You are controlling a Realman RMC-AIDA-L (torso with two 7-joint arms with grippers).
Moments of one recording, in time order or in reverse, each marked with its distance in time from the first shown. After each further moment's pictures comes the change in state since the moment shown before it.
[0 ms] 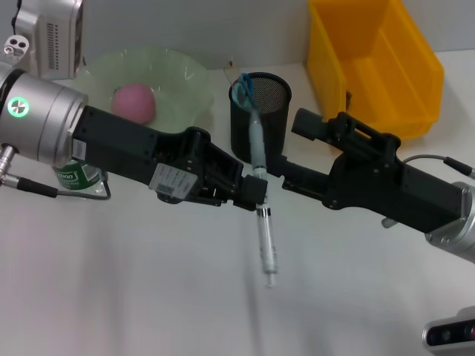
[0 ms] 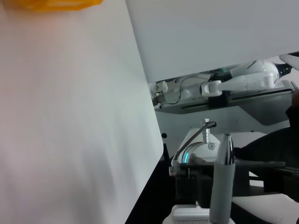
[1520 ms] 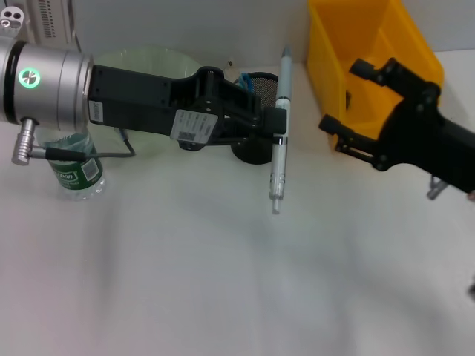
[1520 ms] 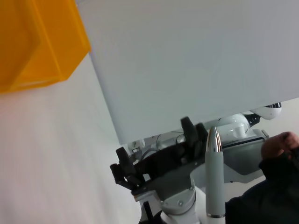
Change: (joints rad) left arm 0.043 -0.040 -0.020 0.087 -0.102 -0.127 0.004; right arm -0.067 -0.002 0.116 -0.213 0.001 0.185 0.483
